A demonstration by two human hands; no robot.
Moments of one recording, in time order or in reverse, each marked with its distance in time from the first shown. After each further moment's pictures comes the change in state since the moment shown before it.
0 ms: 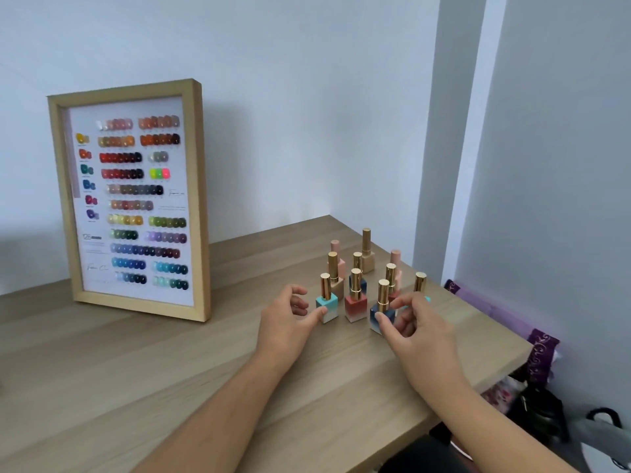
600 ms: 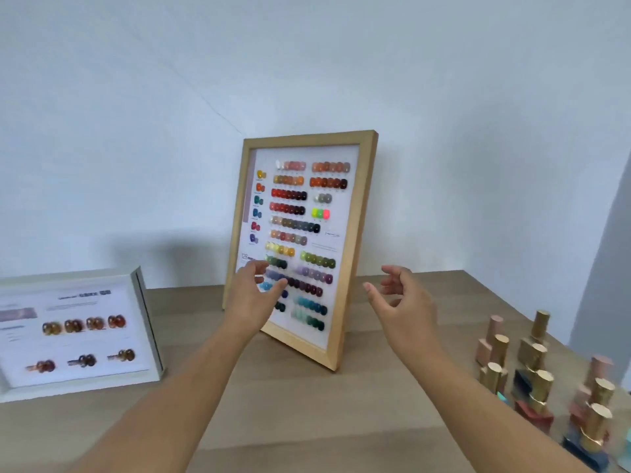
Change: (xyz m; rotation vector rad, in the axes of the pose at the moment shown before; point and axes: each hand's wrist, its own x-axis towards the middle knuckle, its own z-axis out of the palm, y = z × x) left_hand 0.075 -0.071 -0.233 0.129 0.448 -0.098; right_hand 0.087 -0.135 0.186 0.335 -0.237 -0.118
